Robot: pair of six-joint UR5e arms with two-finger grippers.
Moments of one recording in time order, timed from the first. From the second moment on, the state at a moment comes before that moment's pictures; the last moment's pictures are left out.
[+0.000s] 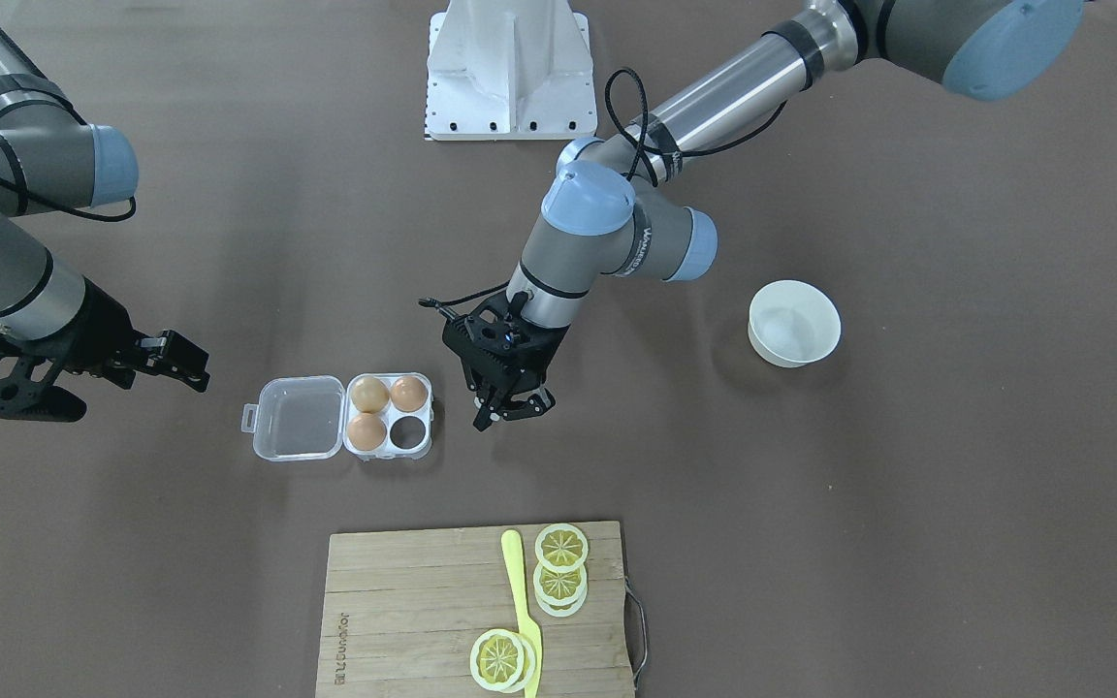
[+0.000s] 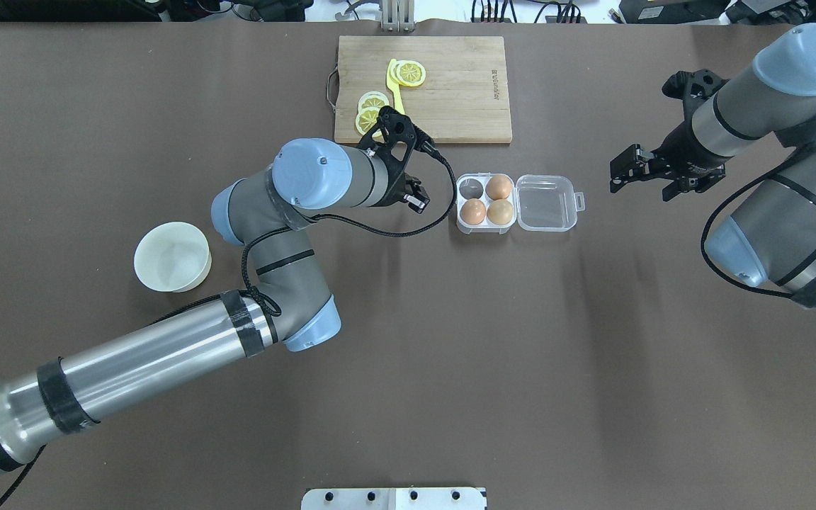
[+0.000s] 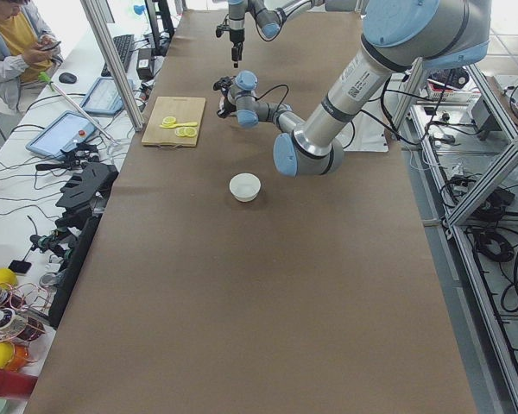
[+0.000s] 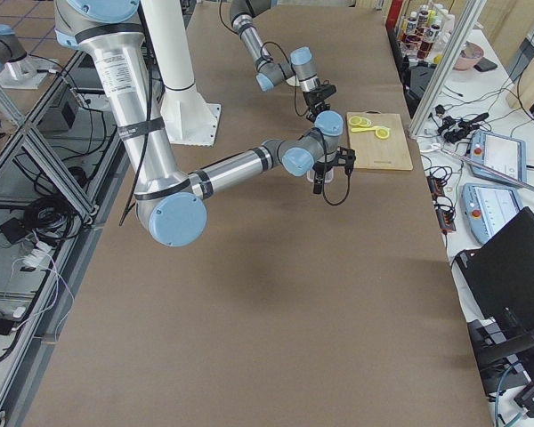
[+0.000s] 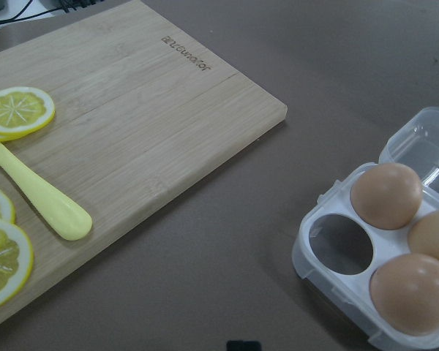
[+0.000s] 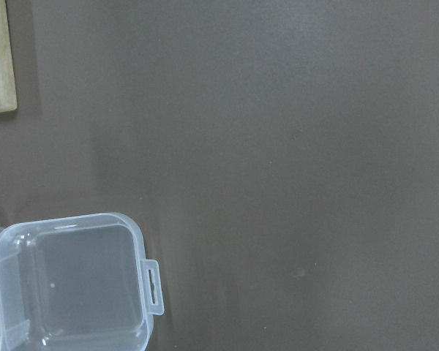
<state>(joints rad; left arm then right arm) -0.55 -2.51 -1.06 -2.39 -1.67 -0.53 0.95 -1.26 1.62 -1.26 2.24 1.01</state>
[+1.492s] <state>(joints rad) -0.51 -2.59 -0.99 -2.40 -1.66 -0.47 0.91 -1.20 1.55 -1.26 2.24 1.02</state>
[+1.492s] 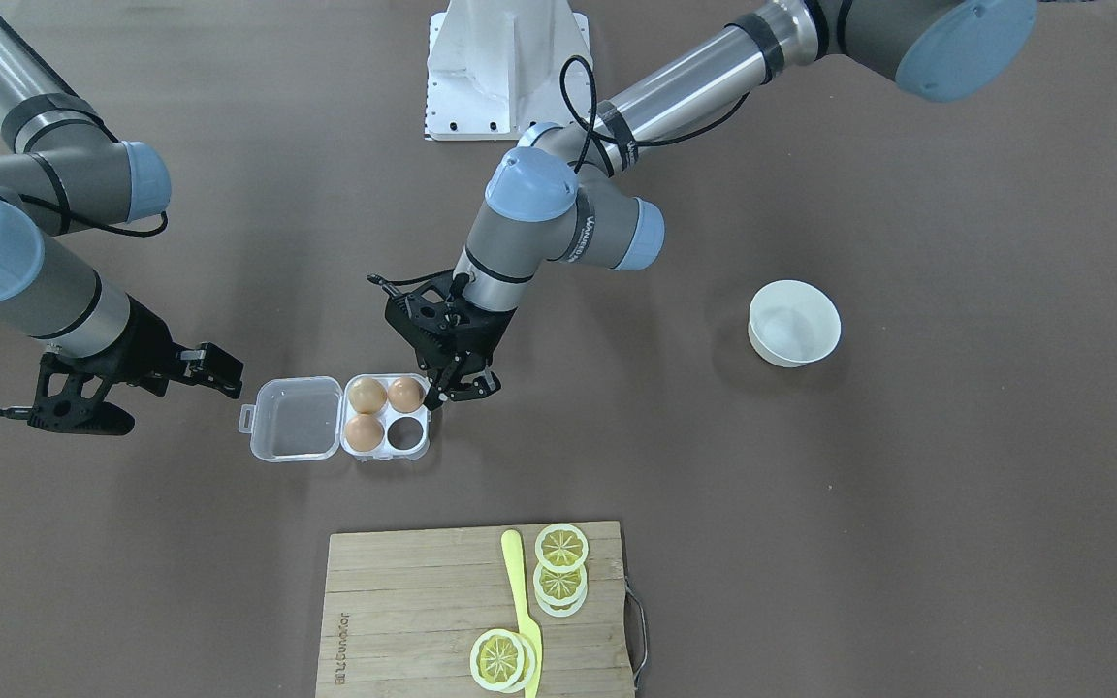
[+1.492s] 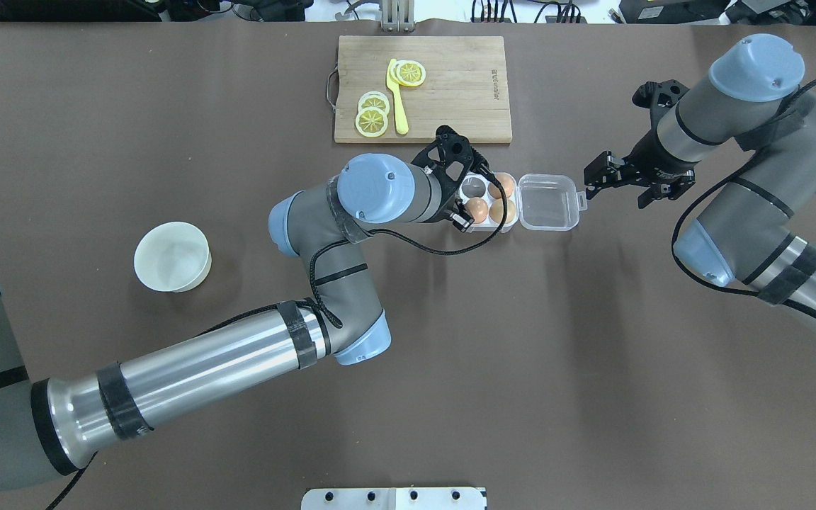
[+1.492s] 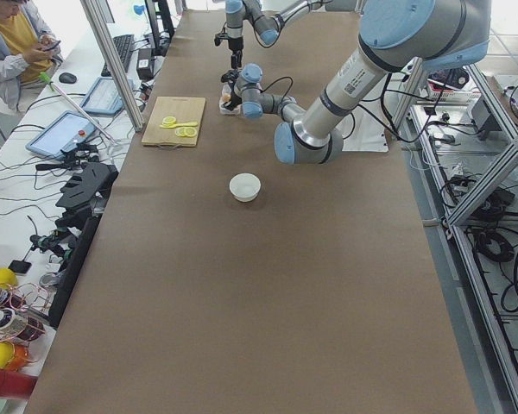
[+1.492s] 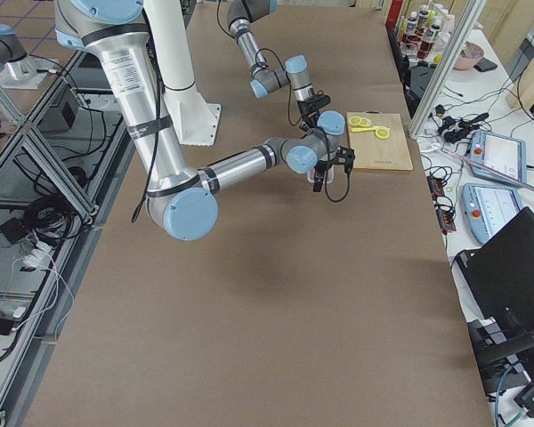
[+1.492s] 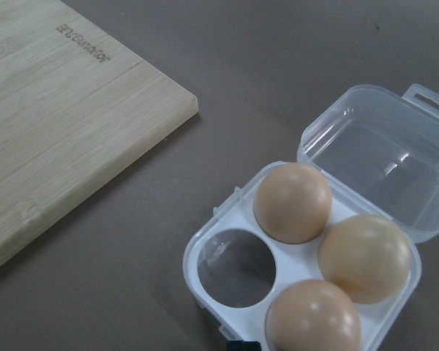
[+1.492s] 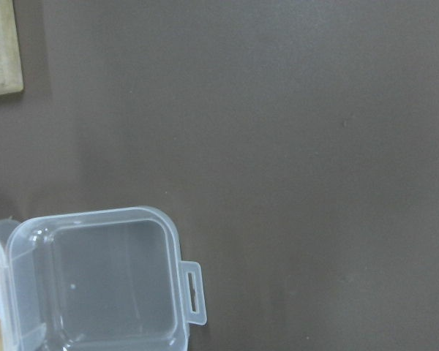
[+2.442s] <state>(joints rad) -0.56 -2.60 -0.97 -2.39 -1.68 -0.43 0.91 -1.15 1.49 -1.26 2.27 1.05</state>
